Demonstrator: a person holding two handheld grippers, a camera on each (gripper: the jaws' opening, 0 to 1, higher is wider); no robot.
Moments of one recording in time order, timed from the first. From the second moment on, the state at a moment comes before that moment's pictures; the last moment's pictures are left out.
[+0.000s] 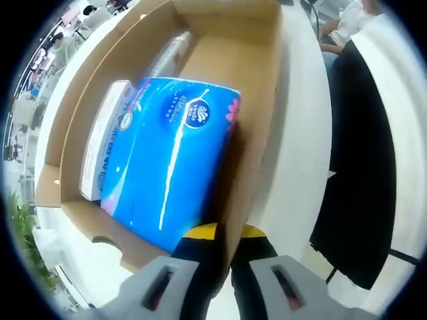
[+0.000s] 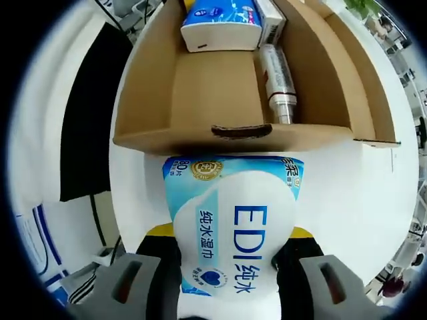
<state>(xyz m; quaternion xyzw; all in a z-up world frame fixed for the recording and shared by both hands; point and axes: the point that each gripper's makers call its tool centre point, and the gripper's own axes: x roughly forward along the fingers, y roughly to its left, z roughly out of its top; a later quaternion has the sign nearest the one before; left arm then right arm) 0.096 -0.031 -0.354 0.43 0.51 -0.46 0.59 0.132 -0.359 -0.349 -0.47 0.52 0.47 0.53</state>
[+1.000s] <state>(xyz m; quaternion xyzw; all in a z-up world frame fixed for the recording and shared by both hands) 0.096 -0.030 -0.354 0.44 0.52 -0.45 0.58 0.131 -0.376 -0.362 -0.51 0.49 0.49 0.50</state>
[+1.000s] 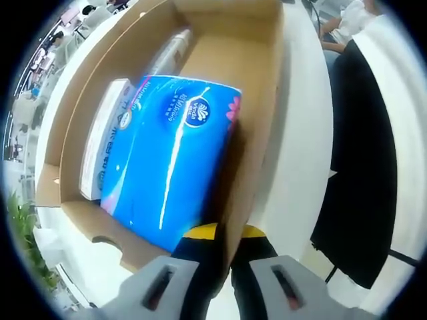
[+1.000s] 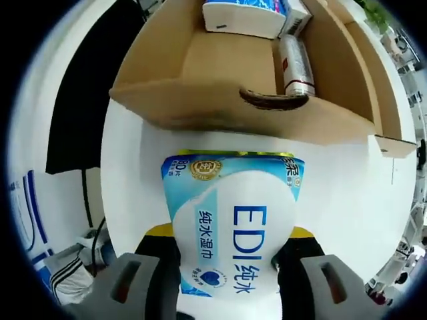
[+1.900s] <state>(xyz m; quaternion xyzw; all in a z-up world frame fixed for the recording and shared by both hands) 0.096 -0.030 -0.354 0.44 0.51 -0.45 0.58 0.127 -0.366 -0.341 -0.47 0.48 0.48 0.57</state>
